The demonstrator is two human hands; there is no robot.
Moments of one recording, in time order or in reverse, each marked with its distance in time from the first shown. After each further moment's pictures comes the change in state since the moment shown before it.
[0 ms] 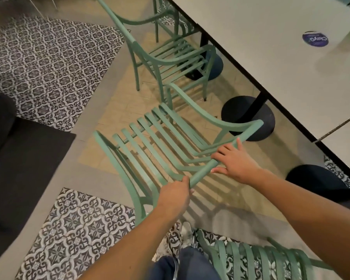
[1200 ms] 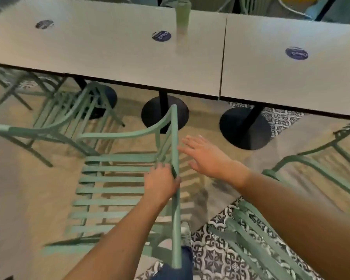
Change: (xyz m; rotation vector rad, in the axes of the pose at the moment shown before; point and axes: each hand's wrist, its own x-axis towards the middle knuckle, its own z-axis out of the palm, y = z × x) left_hand 0.081 0.017 -0.074 0.357 0.000 0.498; right_hand -0.034 -0.070 -0.046 0.253 0.194 0.709
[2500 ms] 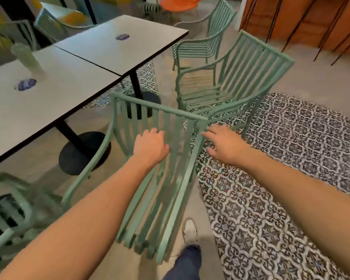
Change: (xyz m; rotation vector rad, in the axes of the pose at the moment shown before) left_hand -0.075 -0.288 -0.096 0.450 0.136 1.311; right_hand -0.019 -0.506 0.013 0.032 0.137 1.426
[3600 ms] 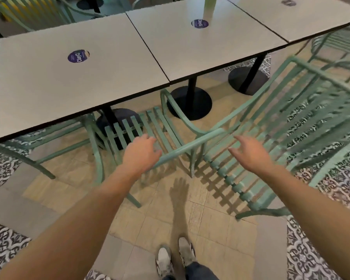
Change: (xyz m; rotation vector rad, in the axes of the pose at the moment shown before) left_hand -0.476 -0.498 0.108 -0.294 0.012 -0.579; right_hand -0.023 -0.571 0.066 0.368 -0.169 -0.005
